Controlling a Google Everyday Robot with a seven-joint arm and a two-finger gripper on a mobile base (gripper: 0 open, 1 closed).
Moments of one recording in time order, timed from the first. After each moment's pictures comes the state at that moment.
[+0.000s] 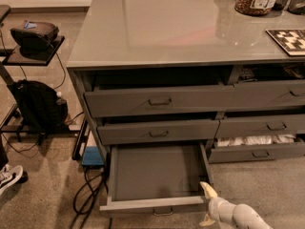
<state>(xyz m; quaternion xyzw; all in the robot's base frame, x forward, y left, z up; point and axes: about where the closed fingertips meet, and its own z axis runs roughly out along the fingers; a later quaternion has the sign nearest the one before) 0.482 -0.250 0.189 -0.67 0.63 -0.02 0.39</state>
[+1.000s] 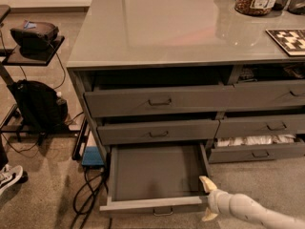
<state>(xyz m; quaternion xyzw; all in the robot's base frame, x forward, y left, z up) 0.492 -0.248 0.227 -0.70 0.63 -0.03 0.33</state>
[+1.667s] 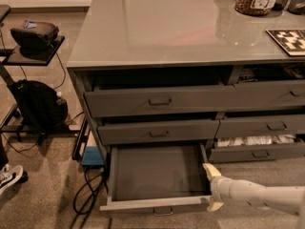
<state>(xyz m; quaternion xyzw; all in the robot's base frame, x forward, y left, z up) 0.501 -0.252 0.333 -0.70 0.65 -0.08 0.28</state>
